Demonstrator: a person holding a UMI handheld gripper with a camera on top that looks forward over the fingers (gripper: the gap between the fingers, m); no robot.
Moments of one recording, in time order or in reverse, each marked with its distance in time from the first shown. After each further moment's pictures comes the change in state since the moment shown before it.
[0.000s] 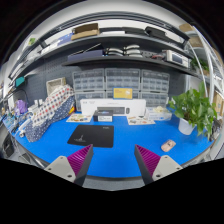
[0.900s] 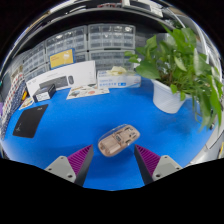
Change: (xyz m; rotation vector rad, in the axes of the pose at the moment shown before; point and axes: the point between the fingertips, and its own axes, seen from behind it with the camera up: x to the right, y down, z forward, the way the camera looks) arm 0.288 0.114 0.161 -0.300 0.168 0.110
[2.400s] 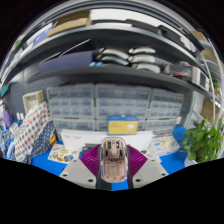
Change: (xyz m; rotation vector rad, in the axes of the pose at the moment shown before) arm -0.318 -0.298 -0.073 0.301 -0.047 -0.100
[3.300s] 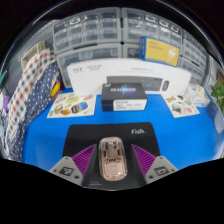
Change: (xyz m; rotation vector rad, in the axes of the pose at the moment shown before) arm -0.133 0.253 0.085 -0.418 -0.096 0.039
